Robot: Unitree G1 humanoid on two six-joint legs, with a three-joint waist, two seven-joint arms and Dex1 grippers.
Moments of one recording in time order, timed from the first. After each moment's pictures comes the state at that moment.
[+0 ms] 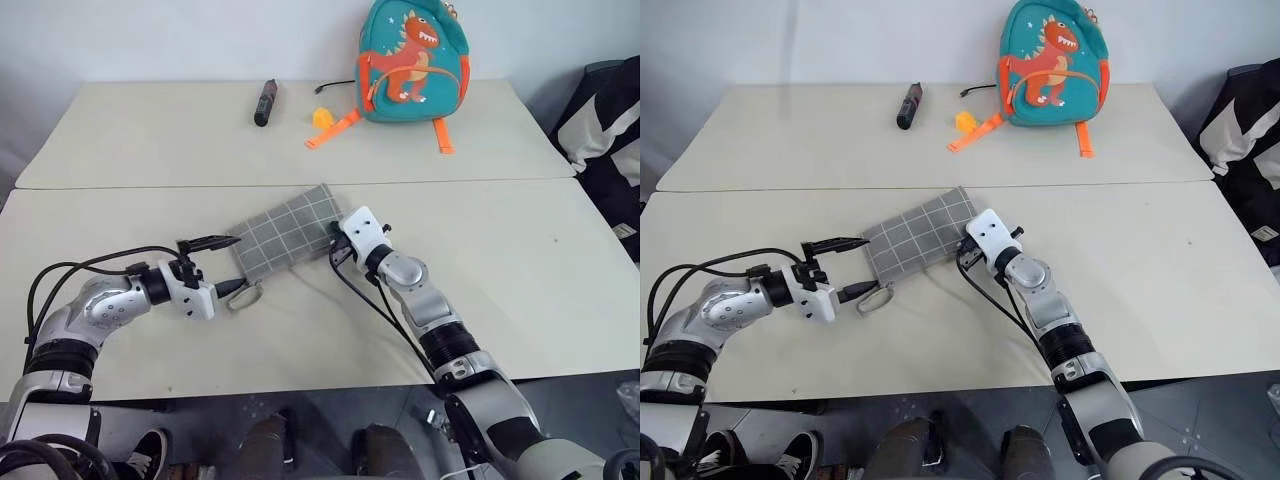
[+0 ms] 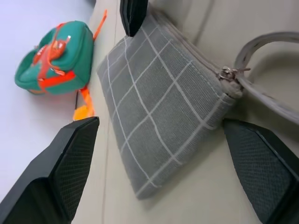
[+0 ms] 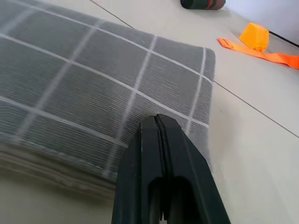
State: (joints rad) left arm -0.59 0.80 -0.11 0.79 0.55 -1.17 -0.27; right arm -0.70 -0.13 0.19 0.54 -0.10 -0.04 0.36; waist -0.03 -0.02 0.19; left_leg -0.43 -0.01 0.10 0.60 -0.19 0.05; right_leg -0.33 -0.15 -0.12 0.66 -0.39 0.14
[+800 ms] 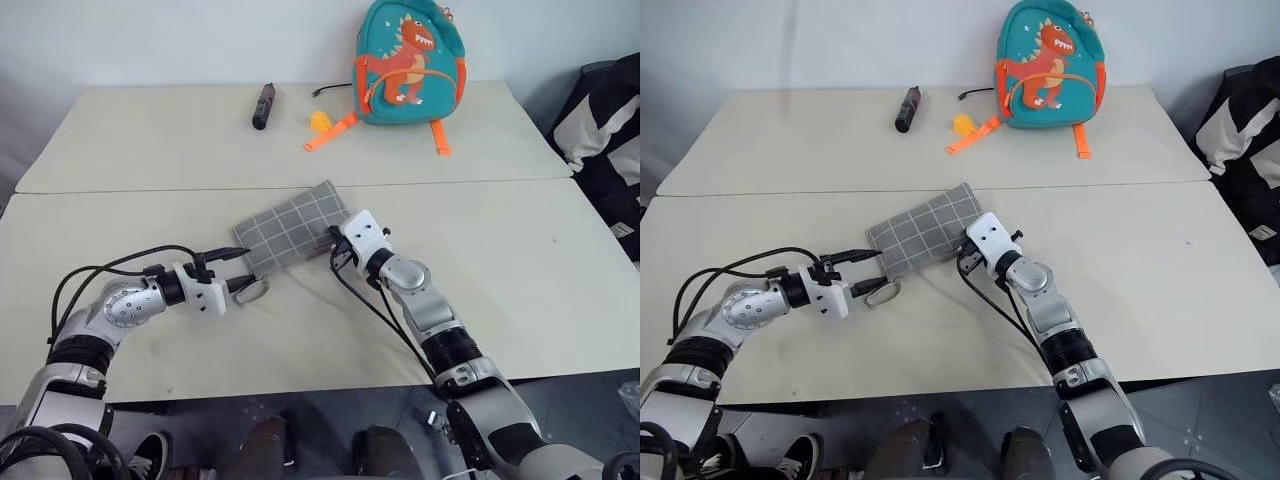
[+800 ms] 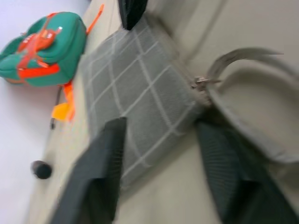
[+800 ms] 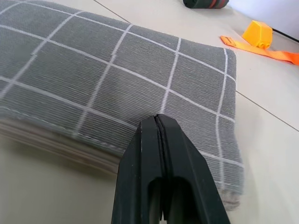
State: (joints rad) left arm -0.60 0.75 -0.23 0.83 0.34 -1.11 -0.42; right arm -0.68 -0.14 0.19 0.51 -0.09 -0.02 0.39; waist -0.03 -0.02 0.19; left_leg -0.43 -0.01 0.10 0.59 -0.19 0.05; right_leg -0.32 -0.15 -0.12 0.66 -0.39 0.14
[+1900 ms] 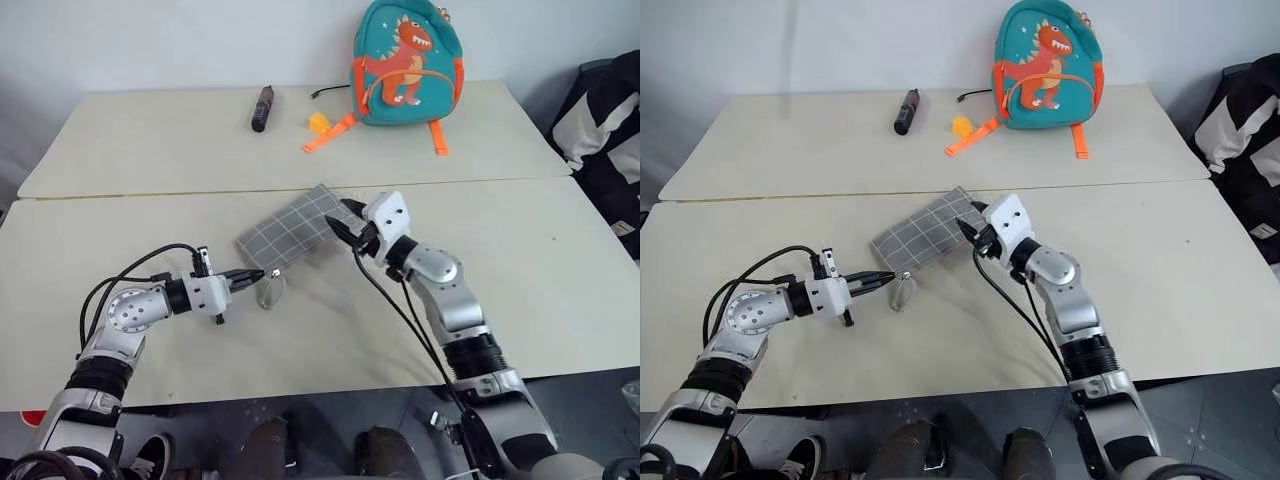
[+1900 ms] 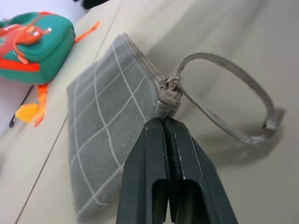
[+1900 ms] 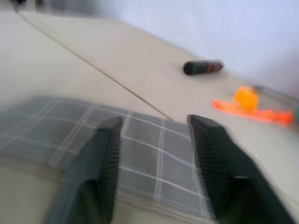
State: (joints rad) left arm -0.45 0.69 -0.13 0.57 -0.10 -0.84 -0.79; right arm -0.61 -0.32 0.19 0.24 -0.05 -0.13 0.59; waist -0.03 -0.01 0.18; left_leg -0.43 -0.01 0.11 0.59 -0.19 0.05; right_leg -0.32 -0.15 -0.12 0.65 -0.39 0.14
